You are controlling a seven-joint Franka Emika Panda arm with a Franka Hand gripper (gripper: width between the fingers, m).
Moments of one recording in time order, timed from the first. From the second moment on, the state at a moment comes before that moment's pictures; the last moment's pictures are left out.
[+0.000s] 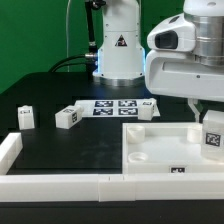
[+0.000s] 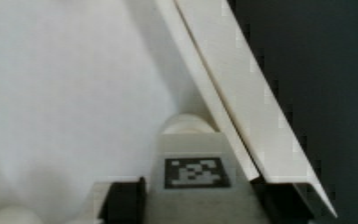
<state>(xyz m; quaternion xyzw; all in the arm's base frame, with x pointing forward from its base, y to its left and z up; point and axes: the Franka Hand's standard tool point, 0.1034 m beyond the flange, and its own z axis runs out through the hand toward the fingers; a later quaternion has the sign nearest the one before) 0.608 0.121 0.081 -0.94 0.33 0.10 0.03</state>
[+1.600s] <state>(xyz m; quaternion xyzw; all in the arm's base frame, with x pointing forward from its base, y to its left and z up) 0.616 0.116 0.075 -0.99 -0.12 0.07 0.07</state>
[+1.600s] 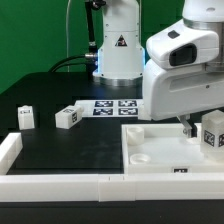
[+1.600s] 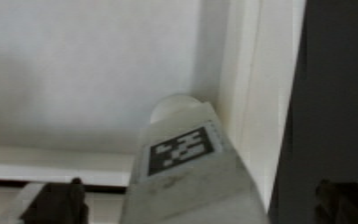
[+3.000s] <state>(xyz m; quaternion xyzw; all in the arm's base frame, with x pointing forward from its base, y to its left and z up) 0.620 0.118 0.074 -0.95 0.30 0.07 0.04</state>
